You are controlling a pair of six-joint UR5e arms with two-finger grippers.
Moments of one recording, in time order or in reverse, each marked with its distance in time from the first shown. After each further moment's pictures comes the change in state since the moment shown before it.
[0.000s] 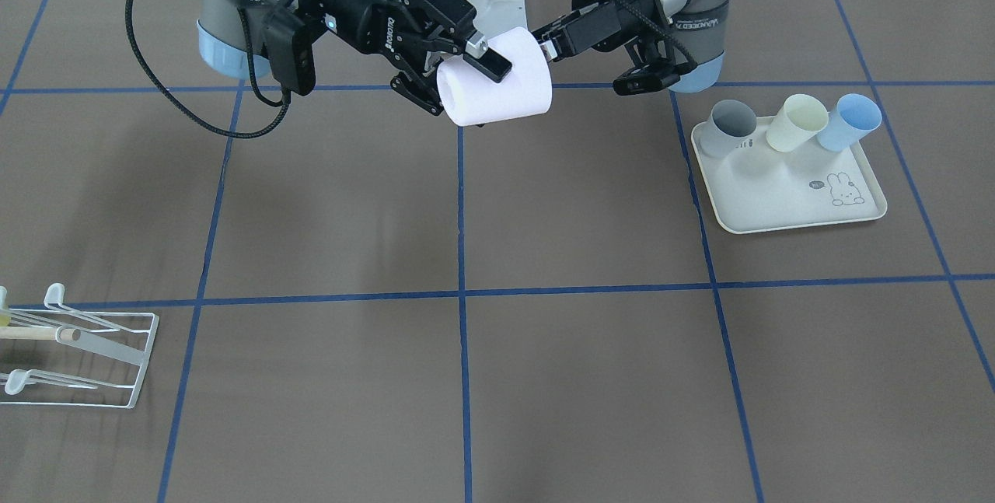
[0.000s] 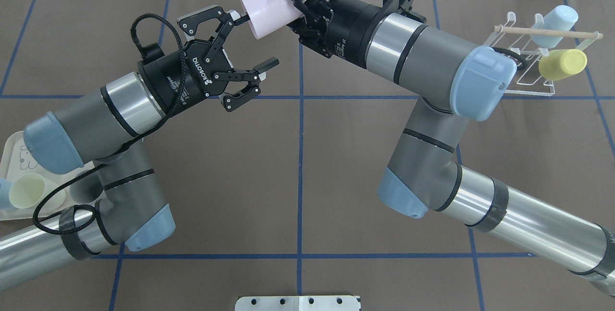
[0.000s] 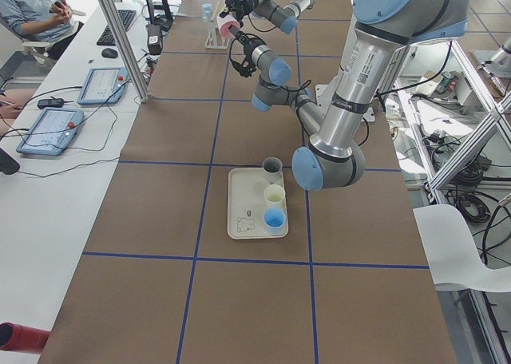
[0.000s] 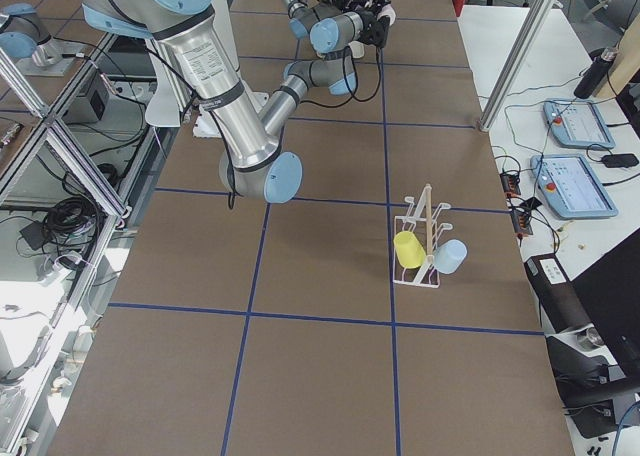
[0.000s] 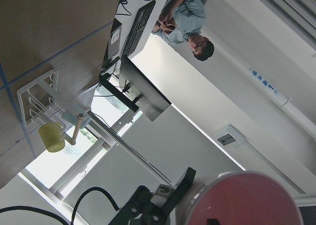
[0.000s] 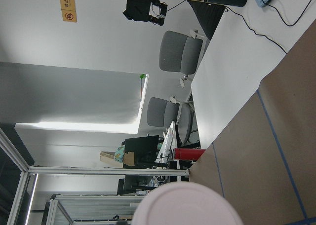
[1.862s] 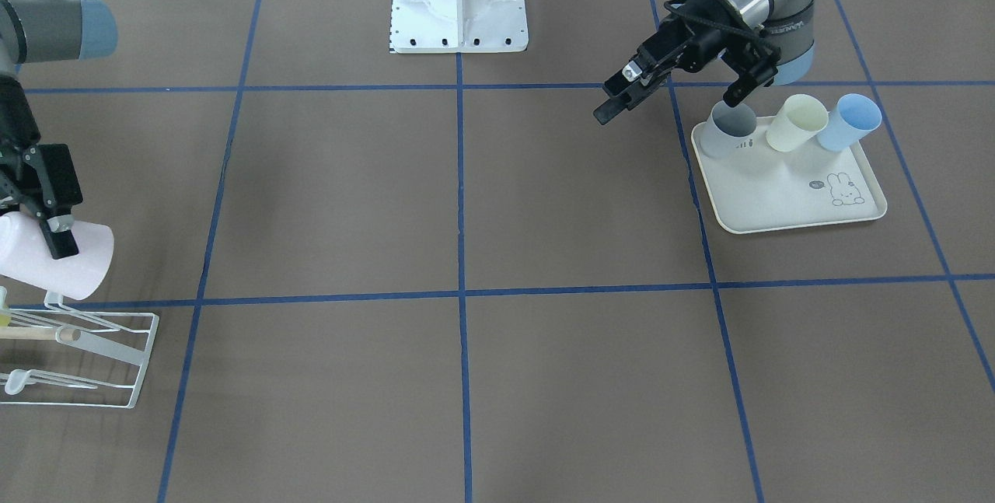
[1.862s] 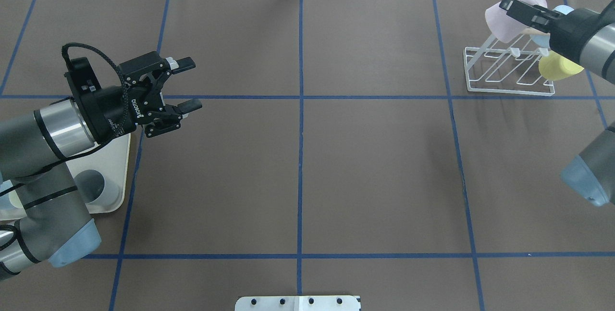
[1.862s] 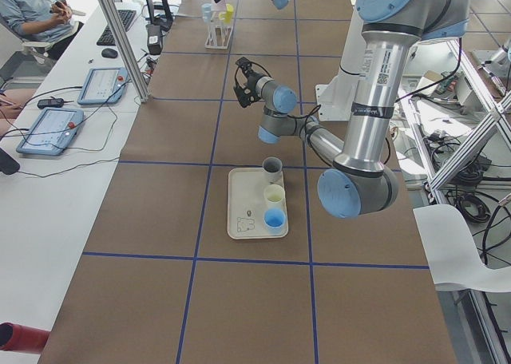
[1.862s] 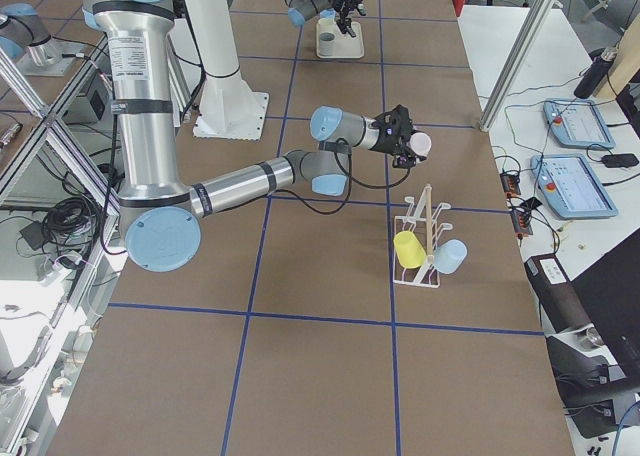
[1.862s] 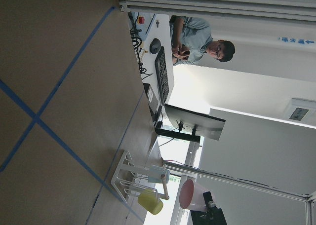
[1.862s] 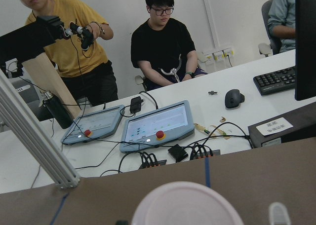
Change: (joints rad) left arm -0.042 0.292 -0.084 0.032 -0.135 0.400; right arm 0.329 -0.628 0.082 -0.070 -0.032 -0.825
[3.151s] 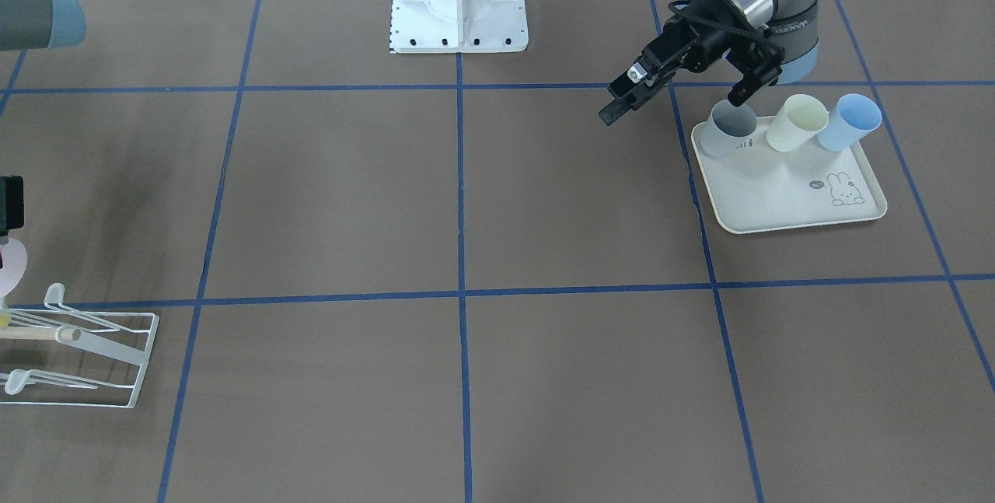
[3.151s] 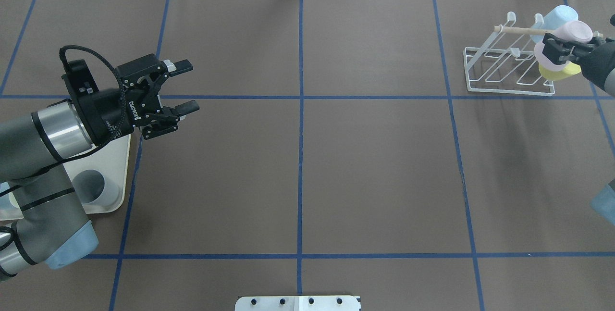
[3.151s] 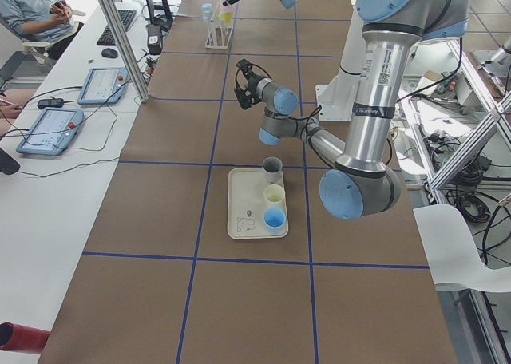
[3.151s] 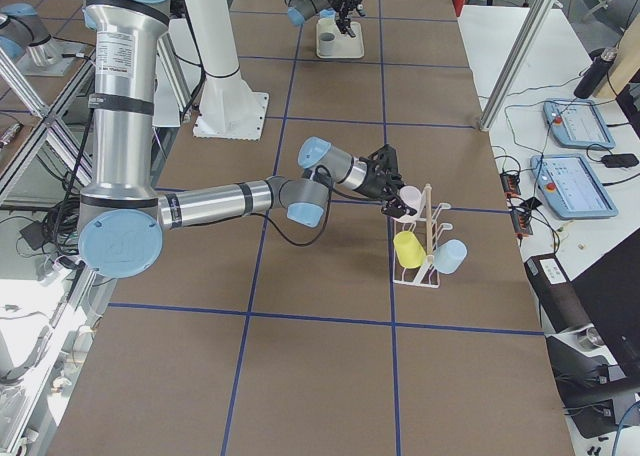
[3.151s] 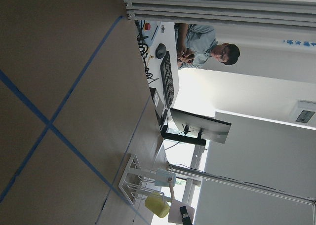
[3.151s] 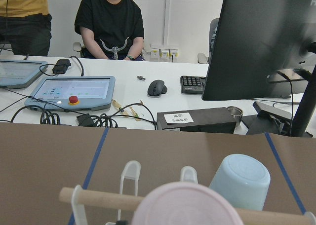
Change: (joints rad) left arm 0.002 0.007 -0.001 0.000 0.001 0.000; right arm -0.018 -0.115 -0.030 -0.087 -0.102 -0.211
